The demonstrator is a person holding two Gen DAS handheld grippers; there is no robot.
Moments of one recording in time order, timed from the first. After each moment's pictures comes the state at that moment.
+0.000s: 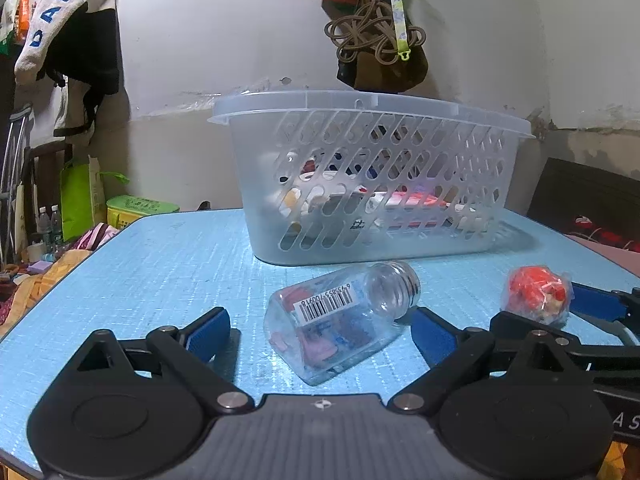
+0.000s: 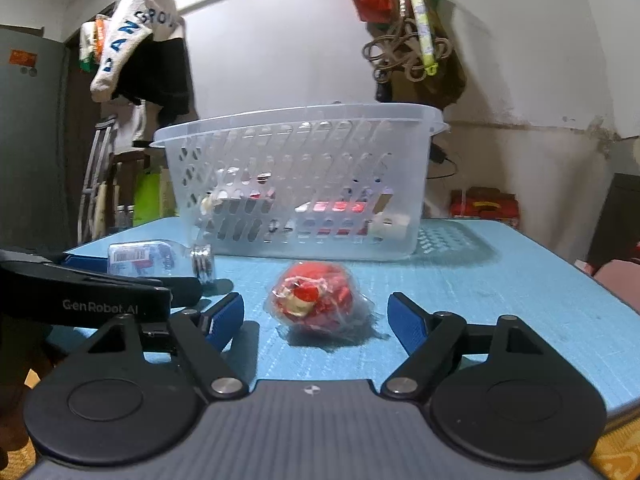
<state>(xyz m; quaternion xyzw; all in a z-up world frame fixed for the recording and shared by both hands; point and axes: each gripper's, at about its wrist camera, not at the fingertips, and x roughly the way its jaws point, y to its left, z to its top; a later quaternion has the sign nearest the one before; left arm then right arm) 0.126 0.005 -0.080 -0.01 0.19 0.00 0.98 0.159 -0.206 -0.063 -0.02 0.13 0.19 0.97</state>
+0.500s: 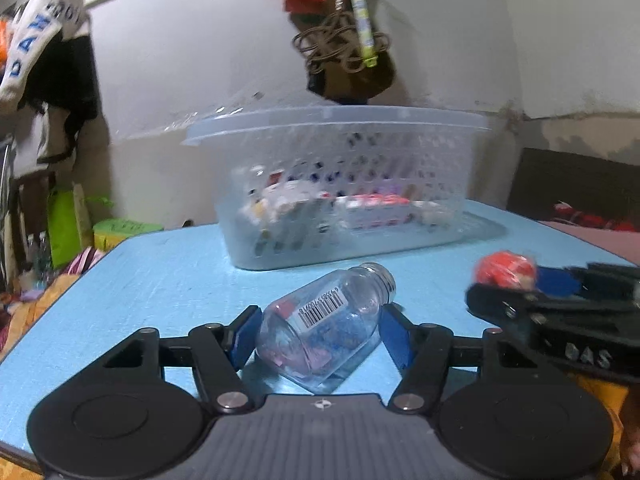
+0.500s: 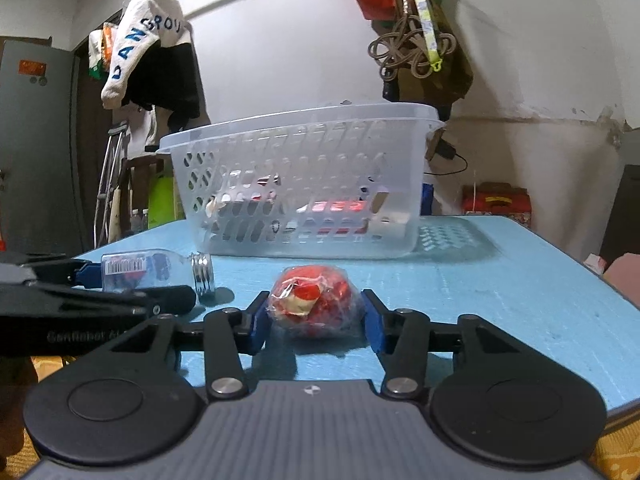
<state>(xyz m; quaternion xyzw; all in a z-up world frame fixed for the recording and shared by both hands) 0.101 -0.015 -0.078 0.04 0.16 -0.03 0.99 0.156 -0.226 -0.061 0.00 0.13 0.20 0.97</state>
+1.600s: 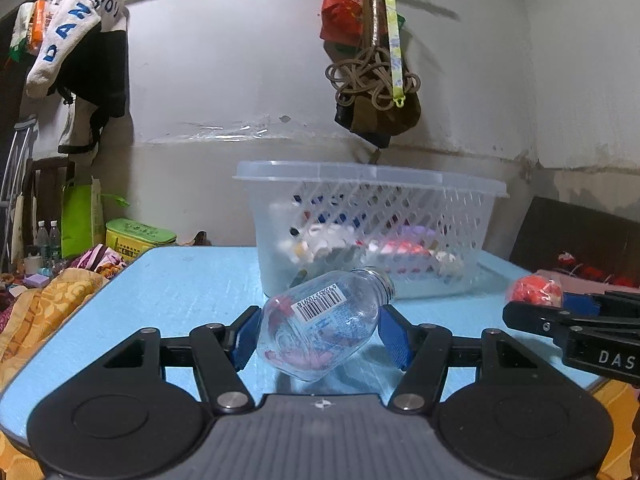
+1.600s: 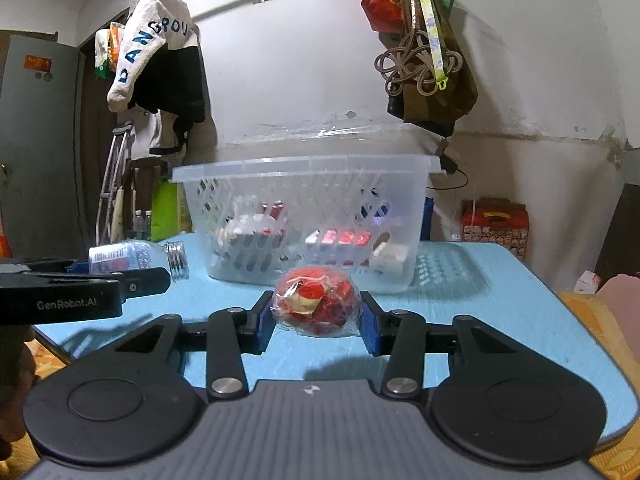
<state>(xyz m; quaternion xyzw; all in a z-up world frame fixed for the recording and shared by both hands) 0.092 0.023 -0.050 -0.03 0.13 -0.02 0.99 0.149 -0.221 -0.018 -0.02 0.13 0.21 0.97</state>
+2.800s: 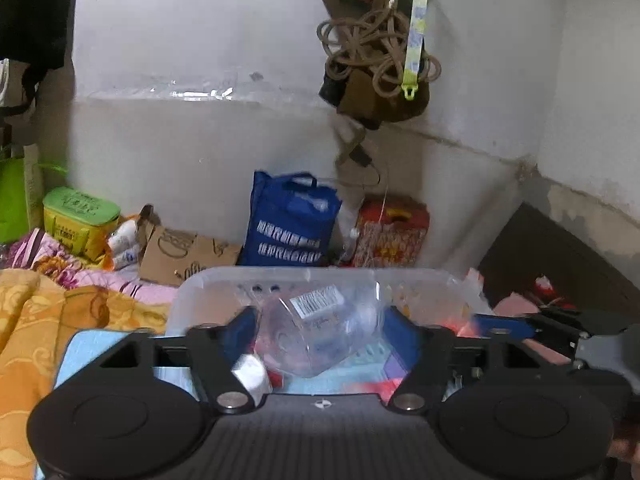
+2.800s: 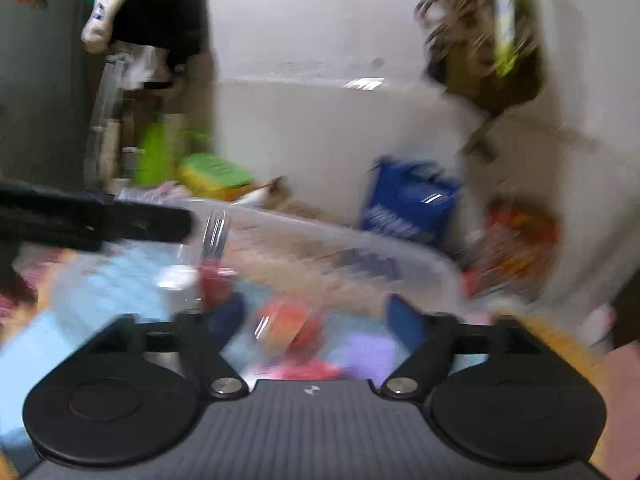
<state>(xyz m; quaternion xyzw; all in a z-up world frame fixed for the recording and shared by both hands) 0.297 0.046 0.084 -0.09 0.24 -0.08 0.96 0.335 -0.170 0.078 -0.12 0.23 0.21 0.94</state>
